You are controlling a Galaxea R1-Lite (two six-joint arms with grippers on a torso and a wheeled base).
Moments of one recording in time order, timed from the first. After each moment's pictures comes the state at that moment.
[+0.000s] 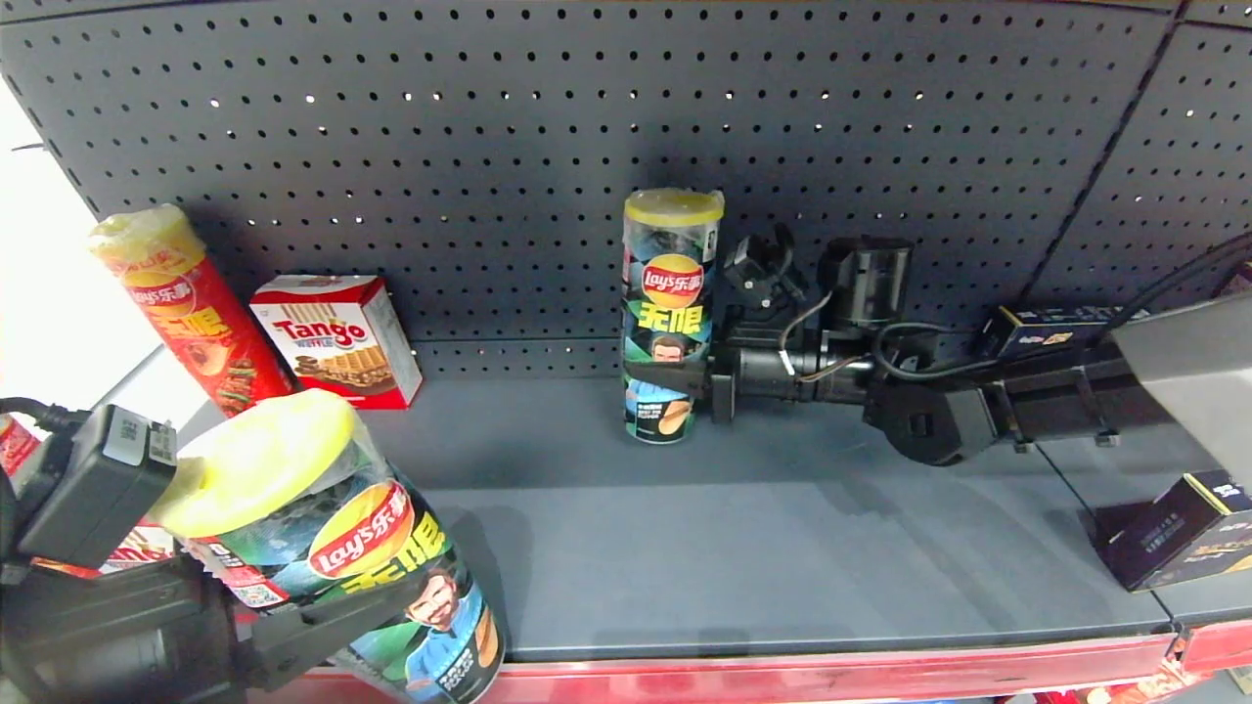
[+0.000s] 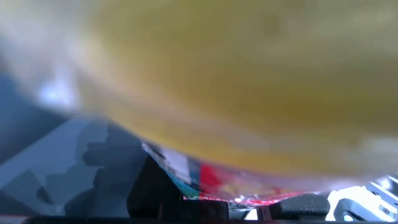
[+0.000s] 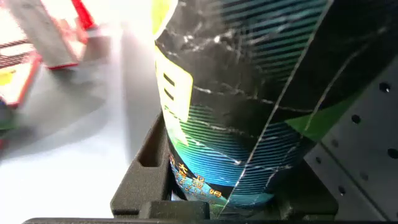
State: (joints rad) left arm -0.34 1.10 -0.40 -0.44 -0.50 0.06; right arm 0.53 2.09 -1.44 -0.60 0.78 -0.24
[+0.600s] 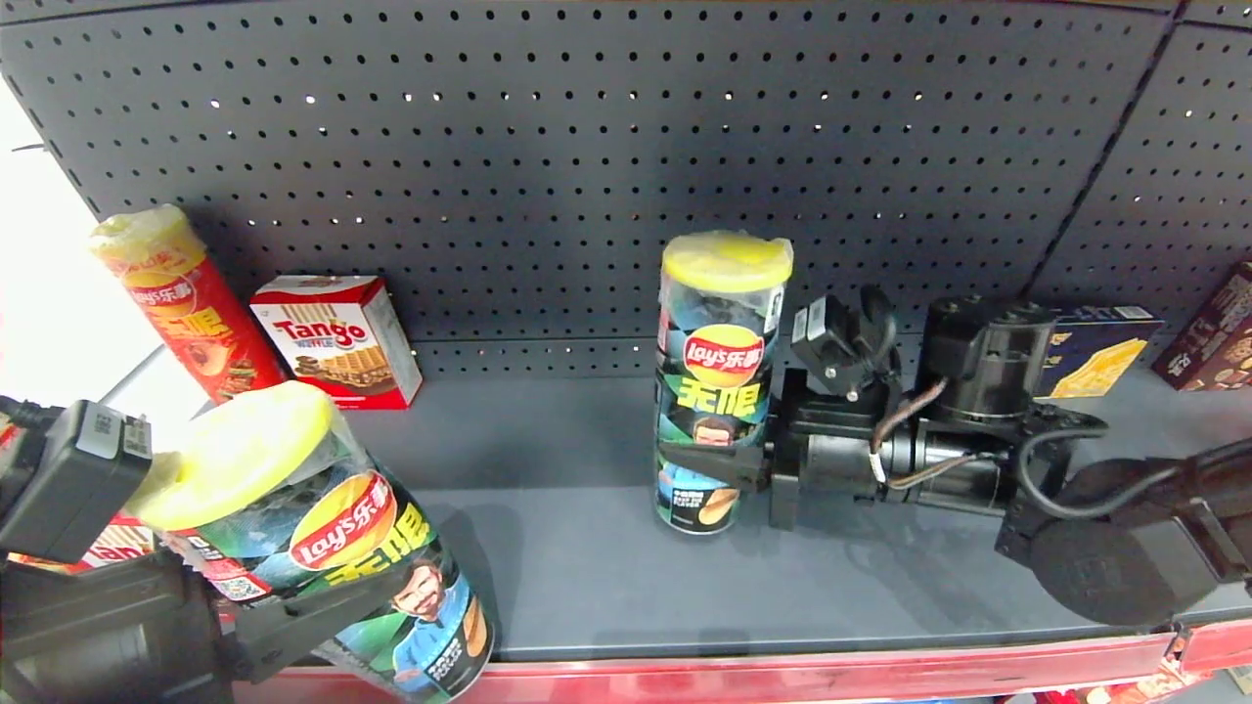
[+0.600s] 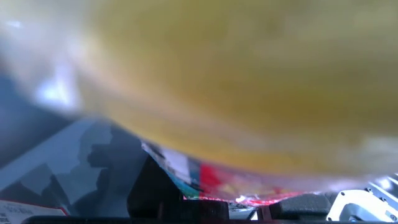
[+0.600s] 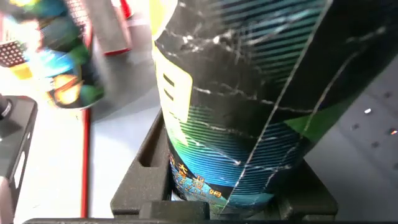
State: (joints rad) left arm -0.31 1.08 -0.40 -0.44 -0.50 0.06; right arm 0.62 1.81 -0.87 -0.88 0.64 -0.24
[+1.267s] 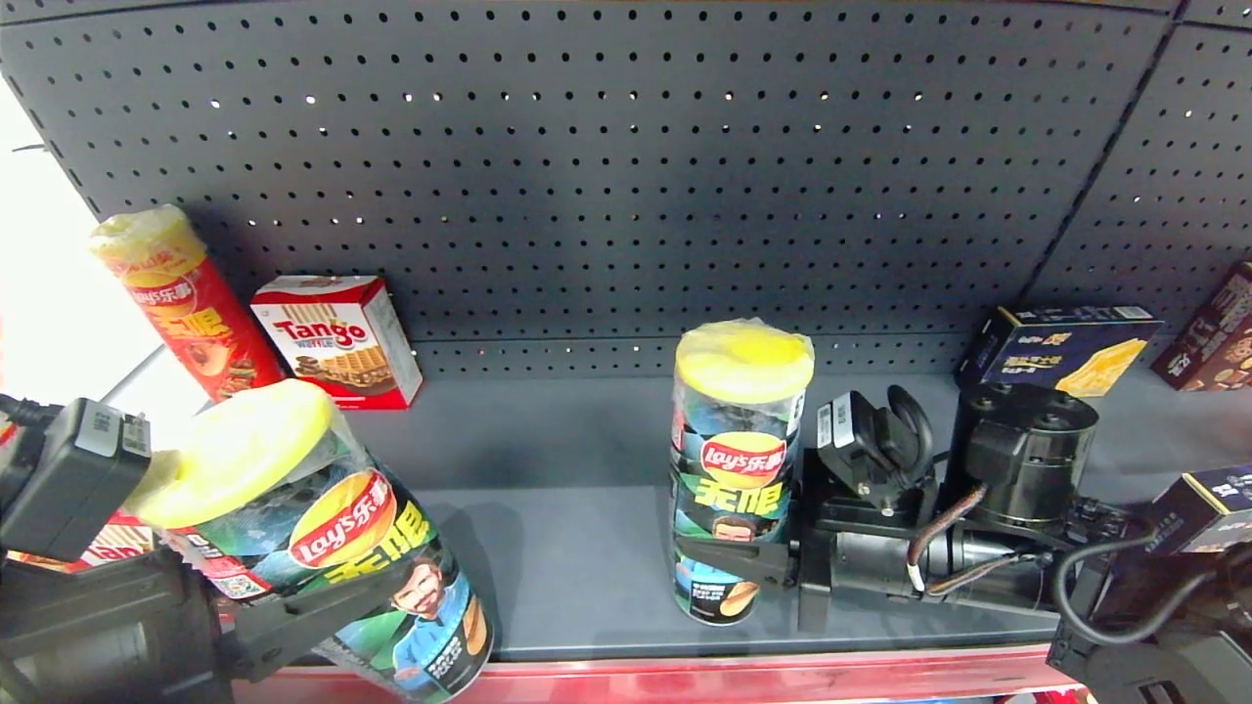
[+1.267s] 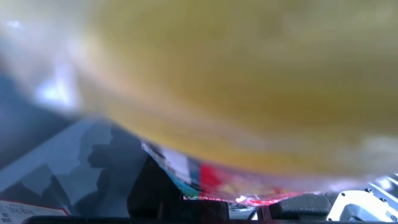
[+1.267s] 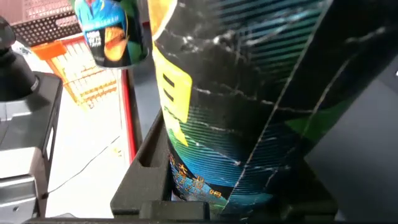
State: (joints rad) left arm -0.31 1.08 -0.40 -0.44 -0.50 0.06; right arm 0.66 1.78 -0.62 -1.04 0.62 -0.24
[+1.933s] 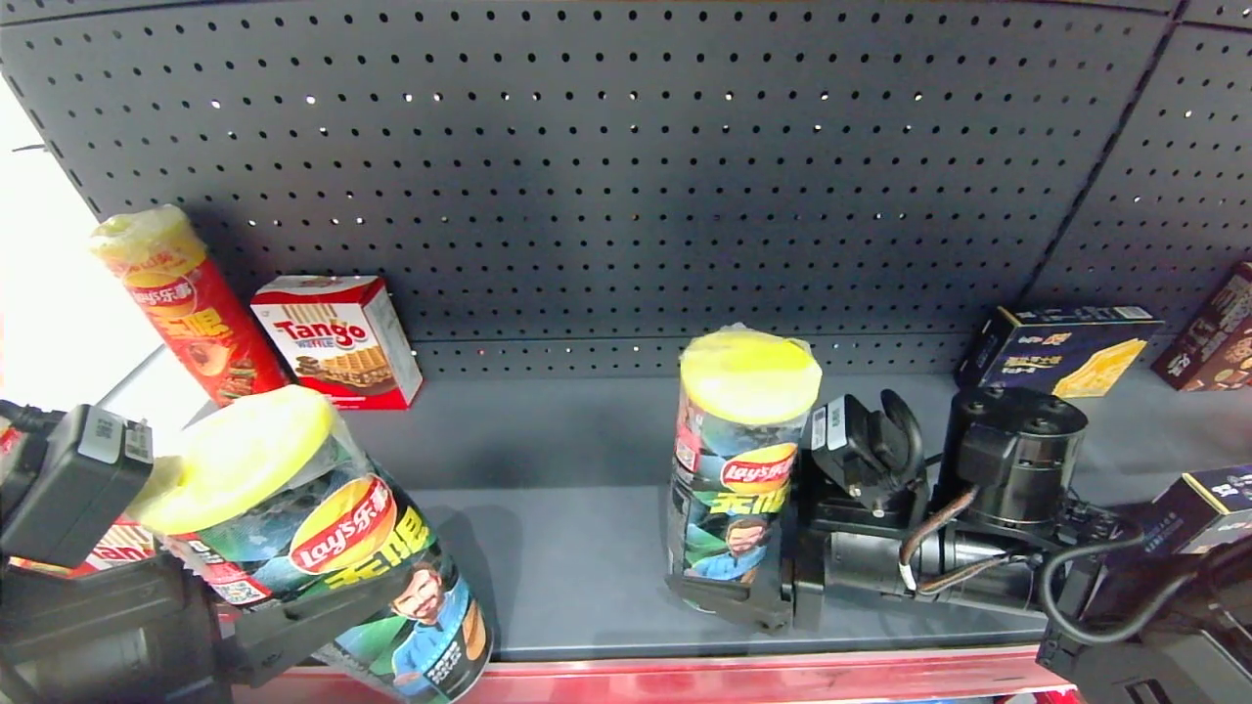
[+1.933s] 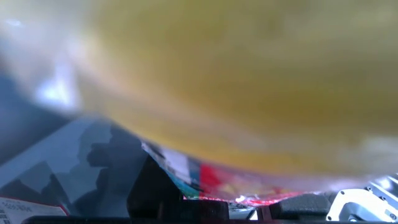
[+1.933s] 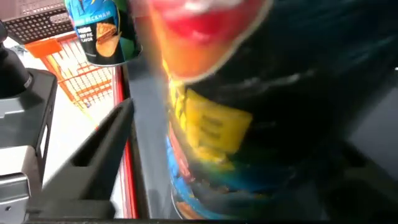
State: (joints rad) left arm -0.31 1.08 -0.39 -0.44 -0.50 0.06; right arm 0.65 1.80 -0.62 -1.07 0.60 -0.25
